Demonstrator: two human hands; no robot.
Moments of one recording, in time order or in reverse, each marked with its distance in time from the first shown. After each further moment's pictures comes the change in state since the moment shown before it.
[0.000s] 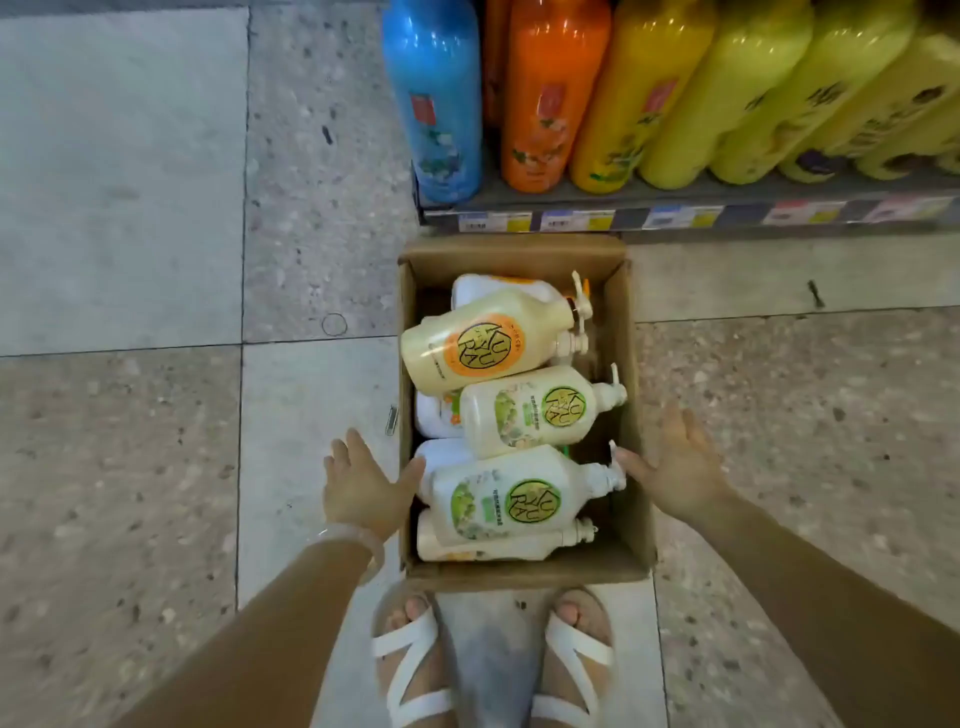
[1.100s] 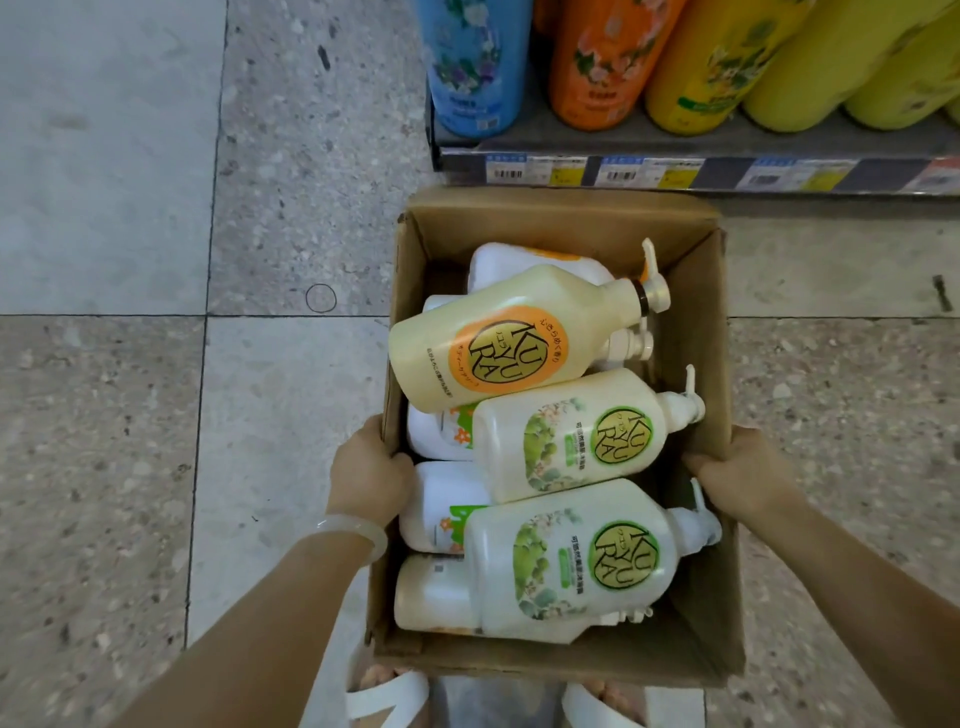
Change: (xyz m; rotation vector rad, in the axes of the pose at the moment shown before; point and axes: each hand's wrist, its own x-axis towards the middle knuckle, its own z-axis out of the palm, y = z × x) left_hand 0.081 0.004 0.036 -0.175 0.107 0.106; right_hand 0.079 0.002 0.023 0.154 0.050 0.076
